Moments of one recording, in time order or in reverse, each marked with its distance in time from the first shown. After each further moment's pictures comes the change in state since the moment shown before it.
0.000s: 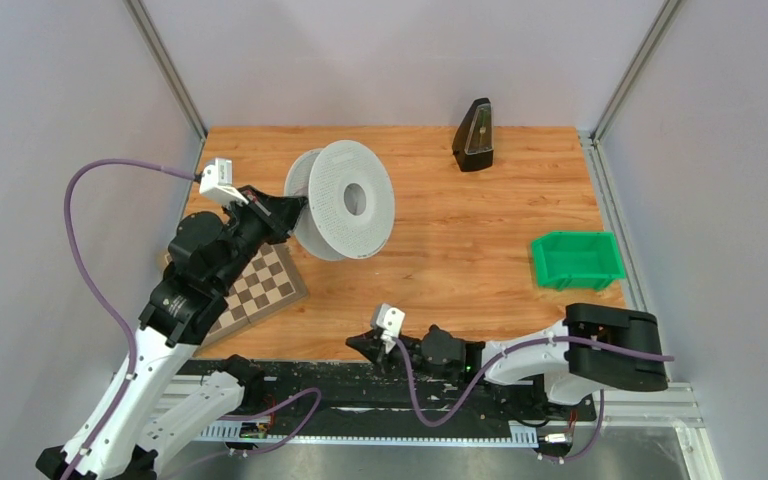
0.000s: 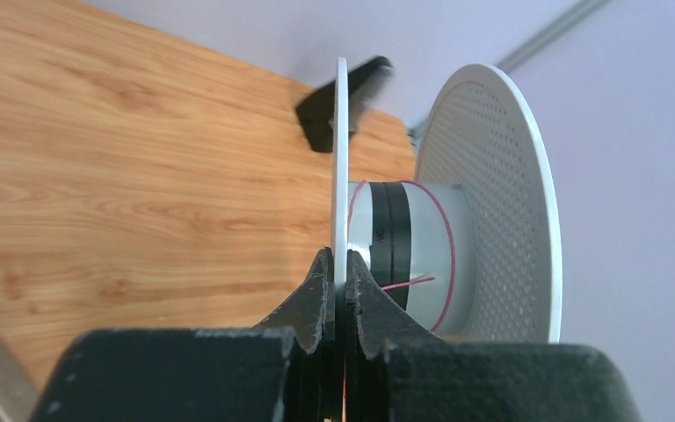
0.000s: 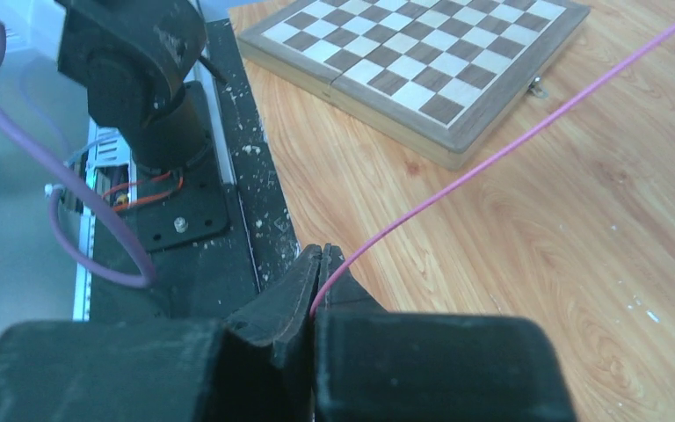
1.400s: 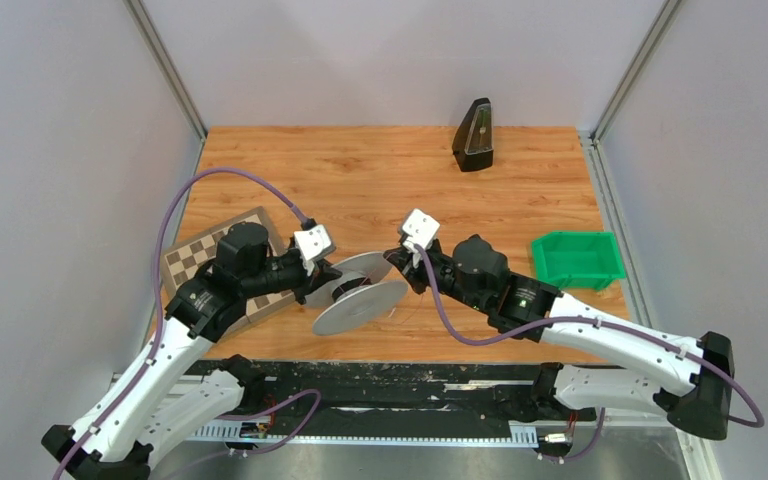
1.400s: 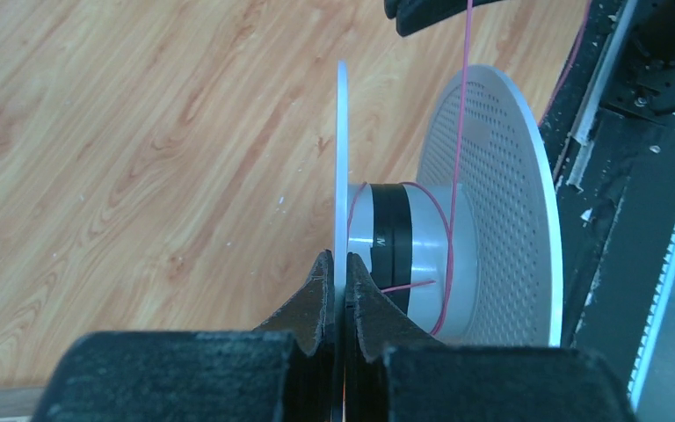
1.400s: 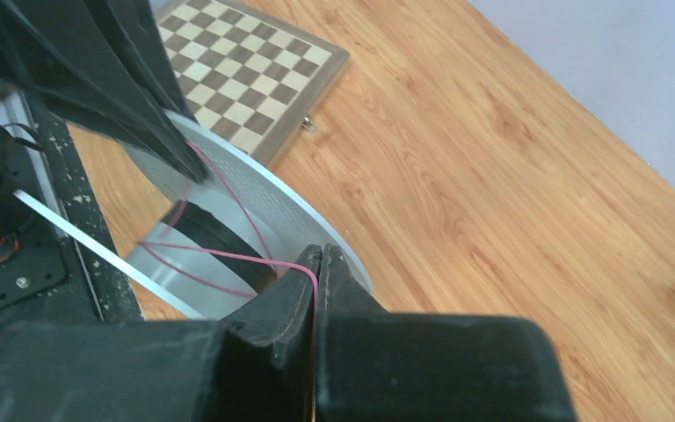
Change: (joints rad) left arm -0.074 0.019 -0.153 -0.238 0.529 0.980; right arm -0.306 -0.389 0.565 -1.067 -0.022 -0.172
